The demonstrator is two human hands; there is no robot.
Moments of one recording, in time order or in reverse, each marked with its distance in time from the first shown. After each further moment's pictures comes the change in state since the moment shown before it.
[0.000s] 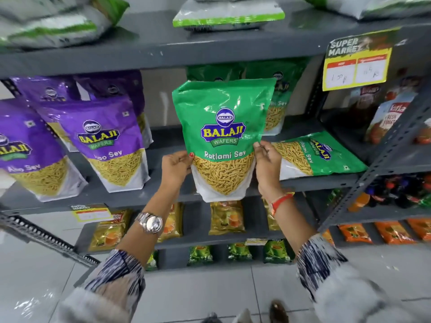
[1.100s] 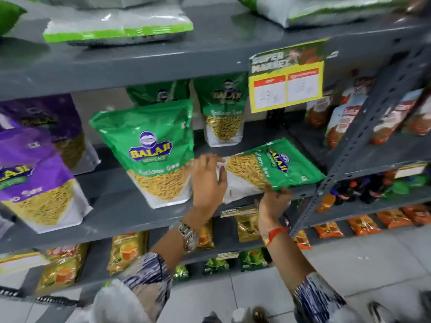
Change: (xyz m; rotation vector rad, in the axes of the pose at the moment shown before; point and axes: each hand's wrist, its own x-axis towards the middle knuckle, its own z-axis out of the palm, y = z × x) left_hand 0.021 -0.033 0.194 0.707 0.020 0.633; right_hand 0.050 0.051 -0.116 0.065 0.624 0.315
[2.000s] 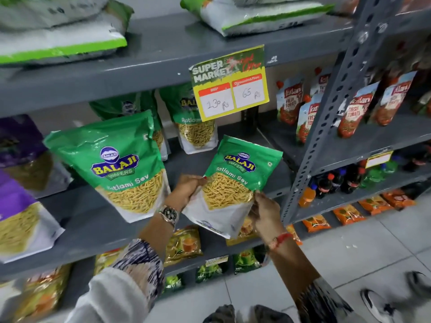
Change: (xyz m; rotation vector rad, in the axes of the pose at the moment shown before) left_hand 0.036 -0.036 0.057 -0.637 -0.602 -0.813; right_hand 0.033 -0.018 -0.046 0.096 -0.186 0.409
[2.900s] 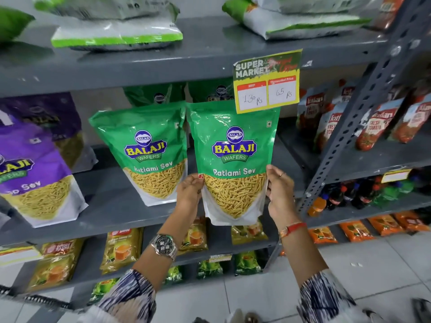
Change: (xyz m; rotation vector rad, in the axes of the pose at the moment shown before) left_hand -0.108 -0.010 -0.010 -0.515 0.240 0.201; right_hand -0.028 -0.023 0.021 -0.157 -0.250 -0.366
